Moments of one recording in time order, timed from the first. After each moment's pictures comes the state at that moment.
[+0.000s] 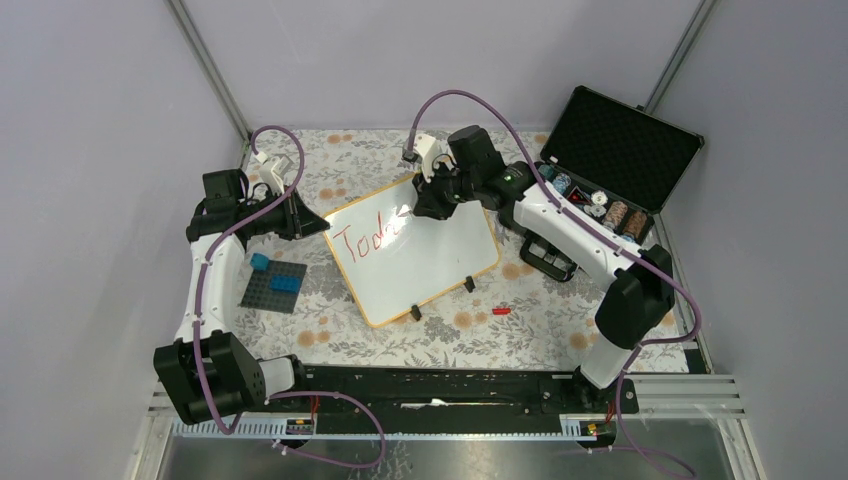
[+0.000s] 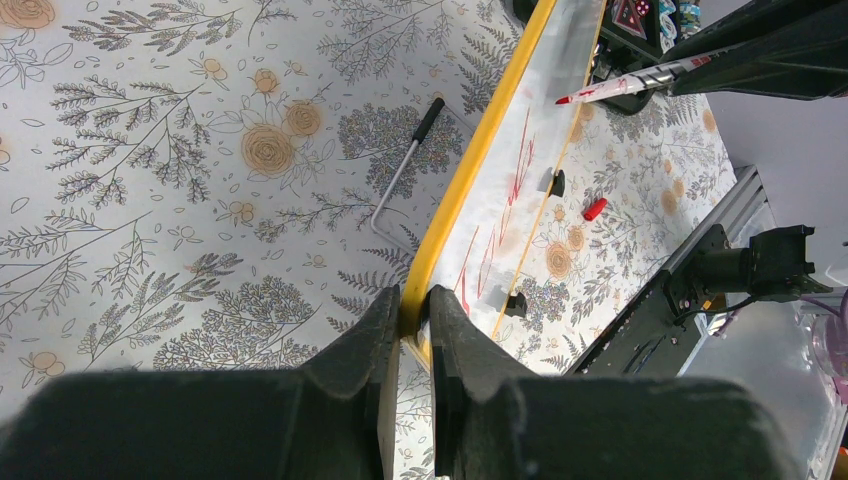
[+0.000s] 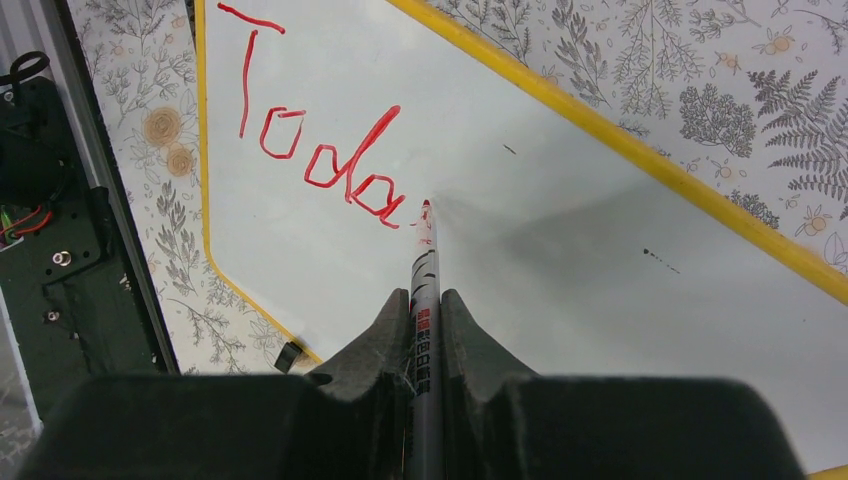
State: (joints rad) left arm 0.23 1.23 1.07 -0.69 0.95 0.13; right arm 0.69 1.71 1.61 -0.55 -0.44 -0.22
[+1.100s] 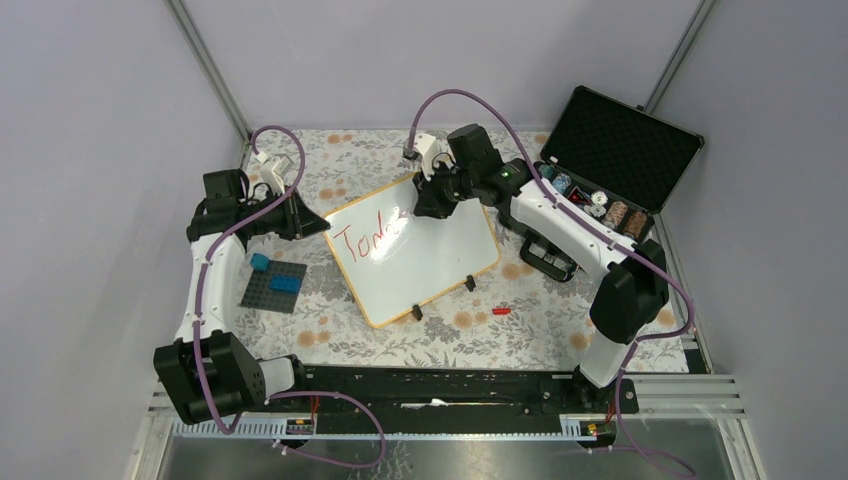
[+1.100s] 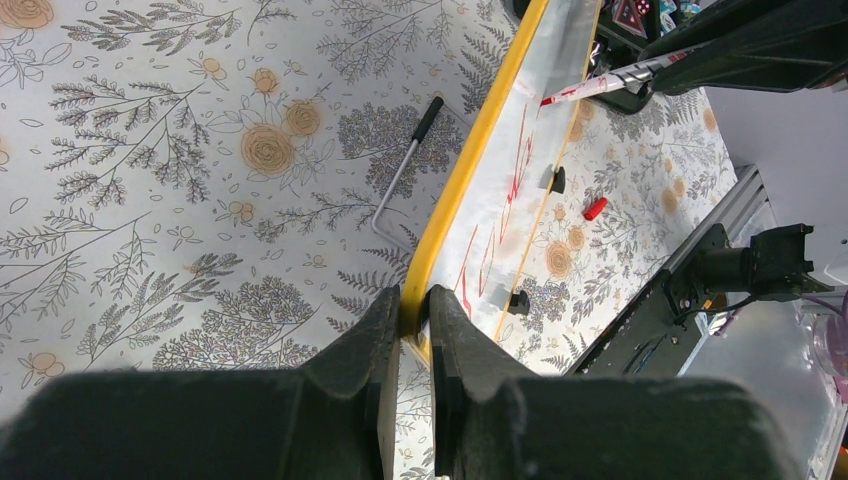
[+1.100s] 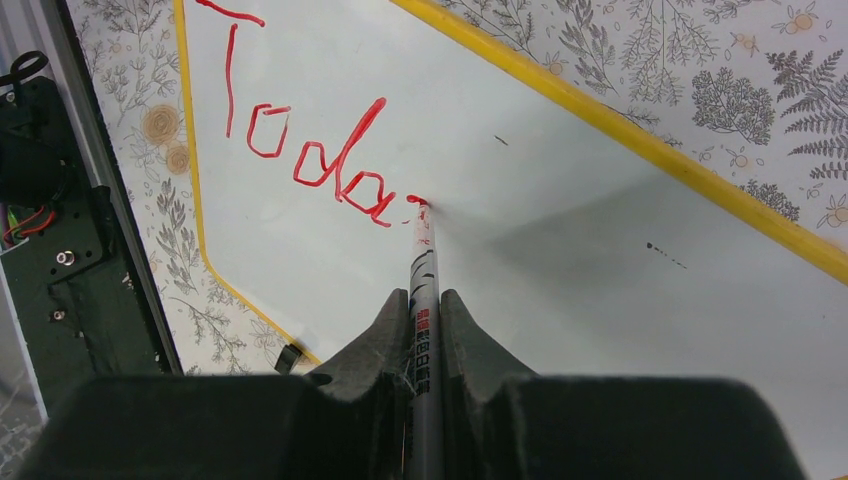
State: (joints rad) left arm 0.23 1.23 1.07 -0.69 0.95 0.13; right arm 0.67 1.75 1.63 -0.57 -0.46 -0.21
